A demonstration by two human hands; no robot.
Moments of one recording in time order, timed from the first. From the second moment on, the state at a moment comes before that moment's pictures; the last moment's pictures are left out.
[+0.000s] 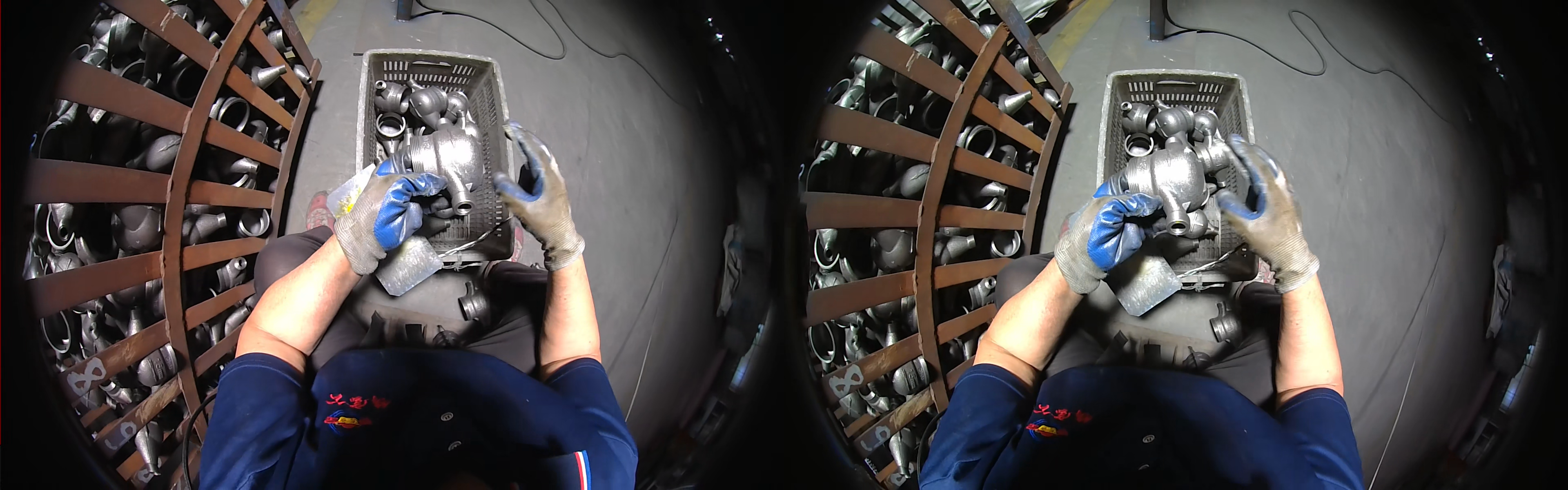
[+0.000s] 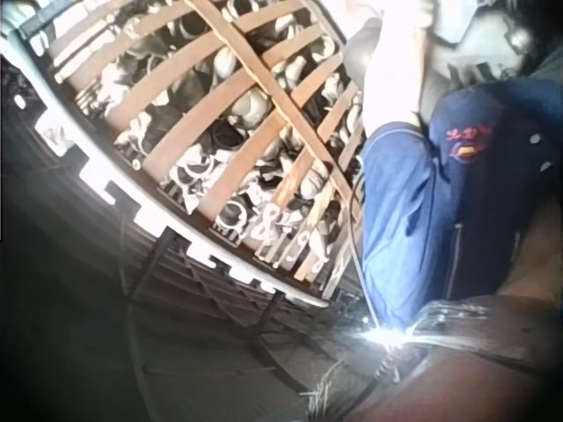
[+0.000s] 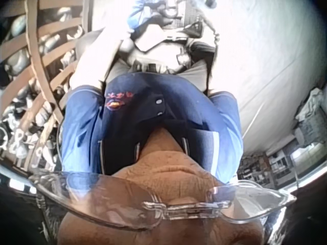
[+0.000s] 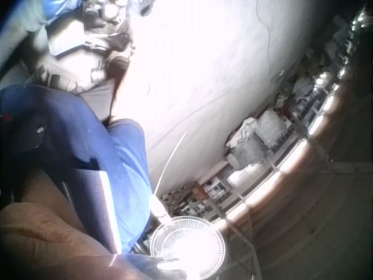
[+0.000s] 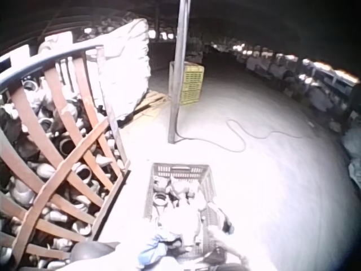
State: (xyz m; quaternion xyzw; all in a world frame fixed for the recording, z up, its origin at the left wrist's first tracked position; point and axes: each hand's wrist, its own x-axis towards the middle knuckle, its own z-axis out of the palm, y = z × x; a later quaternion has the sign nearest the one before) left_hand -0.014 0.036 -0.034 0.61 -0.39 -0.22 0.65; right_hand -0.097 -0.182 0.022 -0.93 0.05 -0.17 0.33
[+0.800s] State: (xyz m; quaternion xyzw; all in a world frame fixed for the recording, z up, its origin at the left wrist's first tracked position) left_hand -0.020 0.019 0.008 0.55 -0.19 -0.38 0.72; right_hand -0.100 -0.168 0.021 -0.76 0.20 -0.12 0.60
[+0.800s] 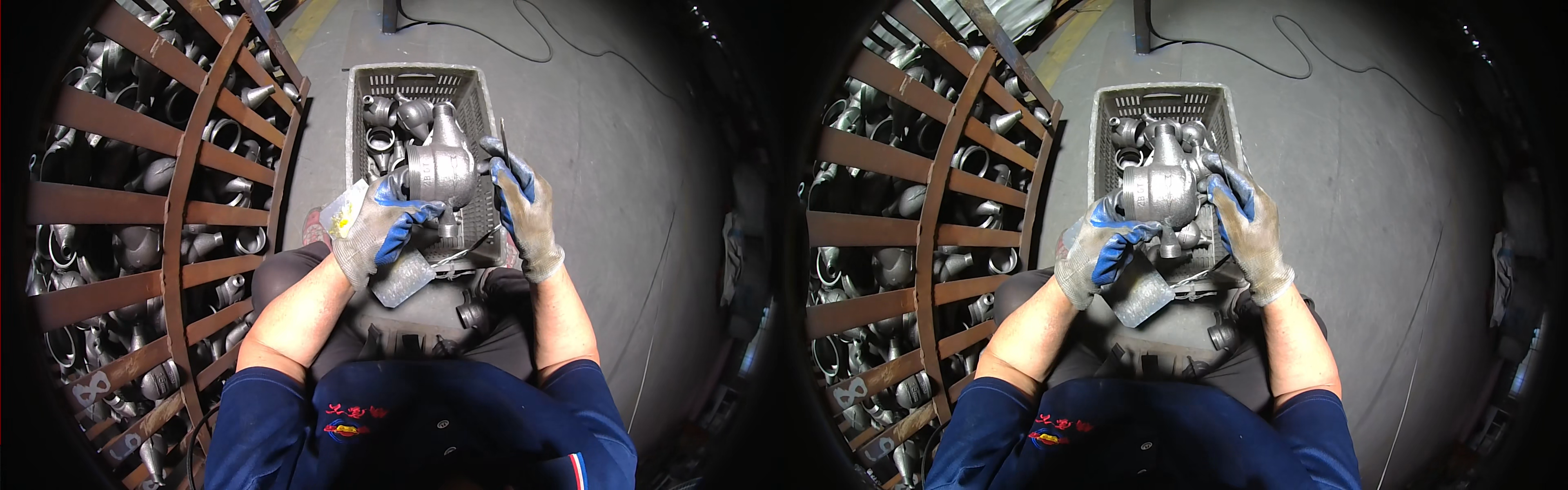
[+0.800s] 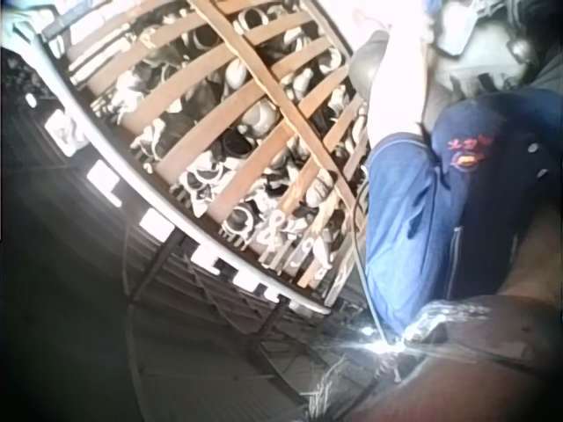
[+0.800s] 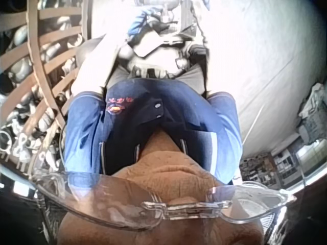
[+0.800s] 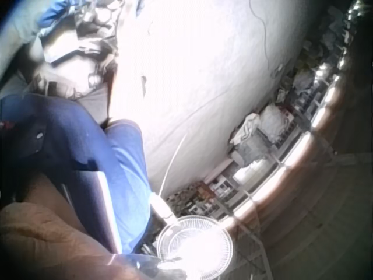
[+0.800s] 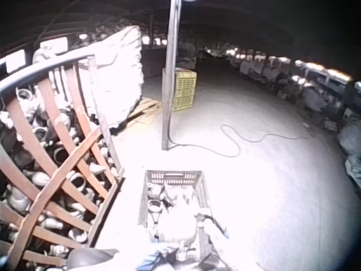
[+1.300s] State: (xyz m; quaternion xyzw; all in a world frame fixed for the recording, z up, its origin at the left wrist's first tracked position) left_hand -0.021 0.014 -0.013 0.53 -0.15 -0.39 0.74; right_hand -0.085 -0.170 0.014 -0.76 0.21 -0.19 0.59
